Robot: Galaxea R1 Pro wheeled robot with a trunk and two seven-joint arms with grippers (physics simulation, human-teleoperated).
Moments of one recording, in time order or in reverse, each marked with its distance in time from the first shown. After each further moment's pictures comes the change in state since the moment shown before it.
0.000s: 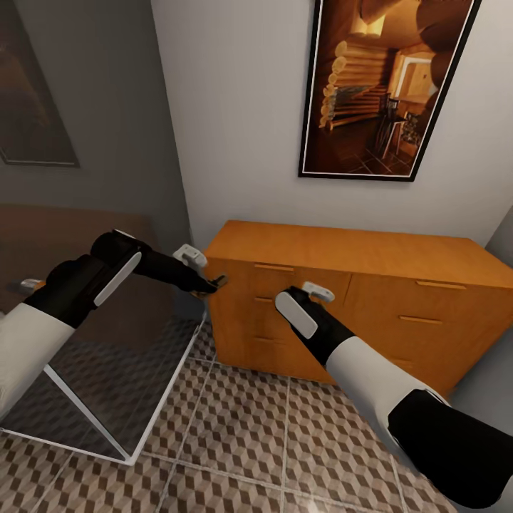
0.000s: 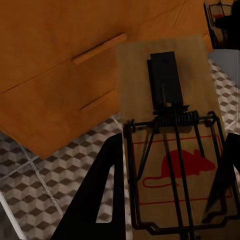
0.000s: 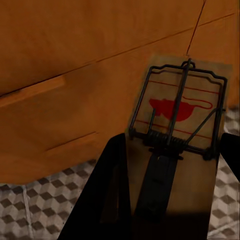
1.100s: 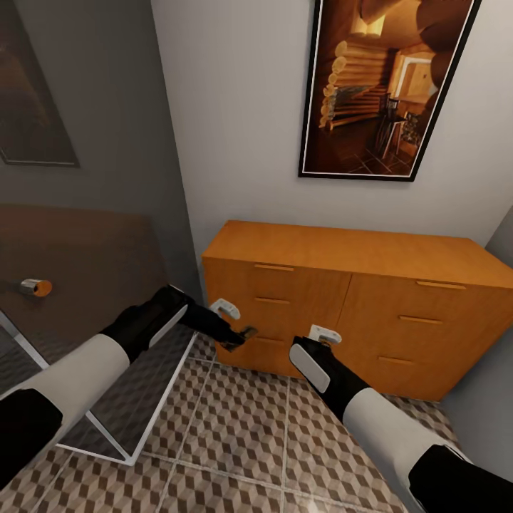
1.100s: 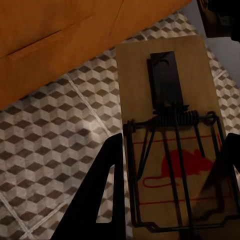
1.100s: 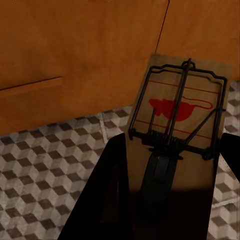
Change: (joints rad) left arm 0.125 -0.225 -0.103 0.367 -0.012 -0.193 0.032; right arm 0.232 -0.074 0.004 -0.005 0.116 0.001 0.195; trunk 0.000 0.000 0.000
